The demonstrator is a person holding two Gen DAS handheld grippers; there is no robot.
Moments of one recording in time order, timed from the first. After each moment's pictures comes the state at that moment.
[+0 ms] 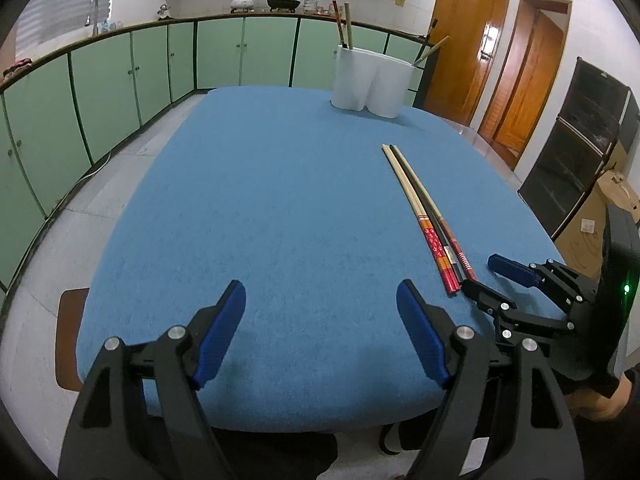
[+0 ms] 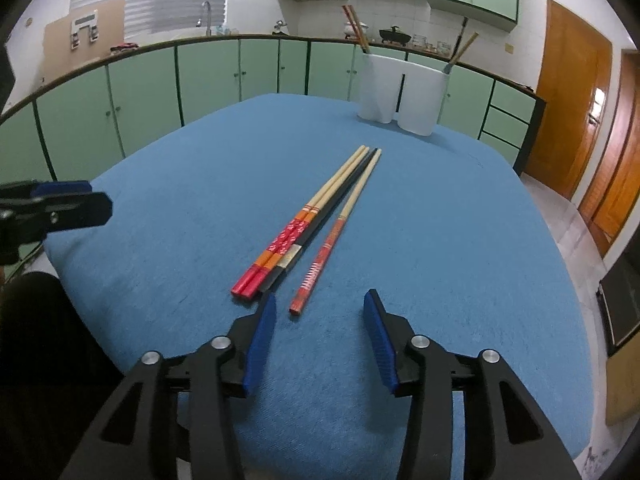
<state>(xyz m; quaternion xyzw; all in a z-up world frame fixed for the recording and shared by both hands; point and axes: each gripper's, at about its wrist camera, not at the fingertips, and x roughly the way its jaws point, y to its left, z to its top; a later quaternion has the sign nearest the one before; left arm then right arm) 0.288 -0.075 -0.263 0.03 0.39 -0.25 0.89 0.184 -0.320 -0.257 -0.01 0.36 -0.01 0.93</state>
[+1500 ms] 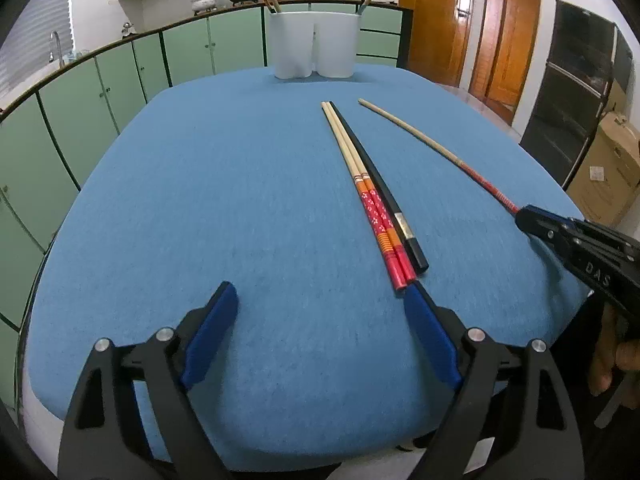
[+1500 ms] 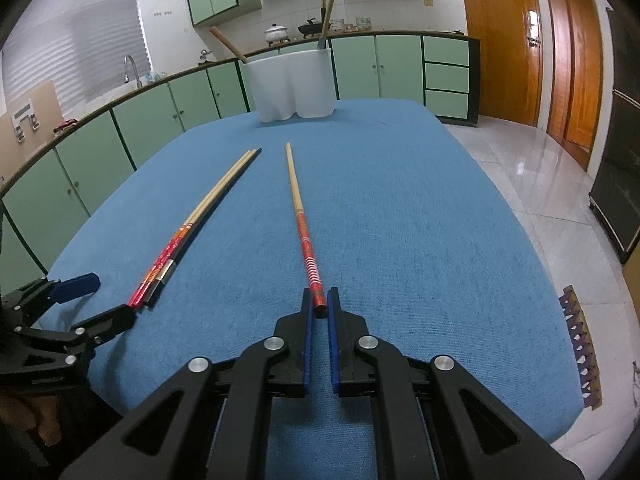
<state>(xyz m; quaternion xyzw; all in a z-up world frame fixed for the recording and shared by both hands) 0.275 -0.166 -0.302 0.11 0.39 -0.26 0.88 0.162 -0.422 -0.263 0.12 0.35 -0.07 0.93</state>
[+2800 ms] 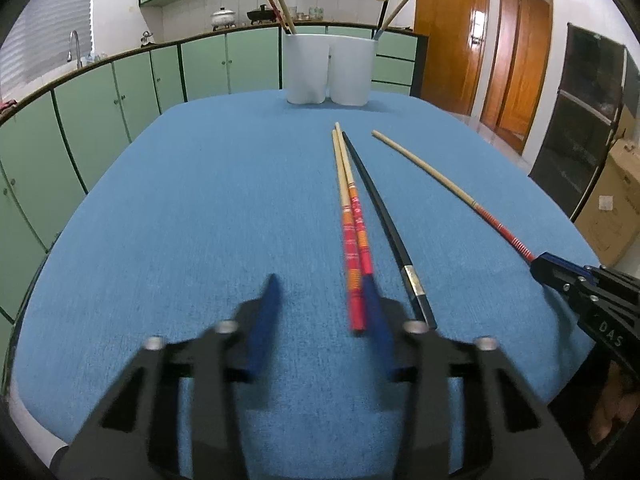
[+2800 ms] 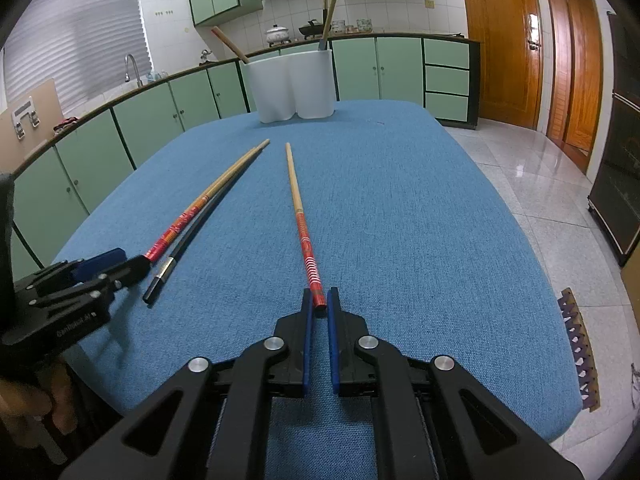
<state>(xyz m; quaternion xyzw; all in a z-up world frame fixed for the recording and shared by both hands) 0.289 -0.175 -0.300 0.08 0.36 -0.24 0.90 0.162 -0.419 -0.263 0.12 0.35 -0.07 0.93</state>
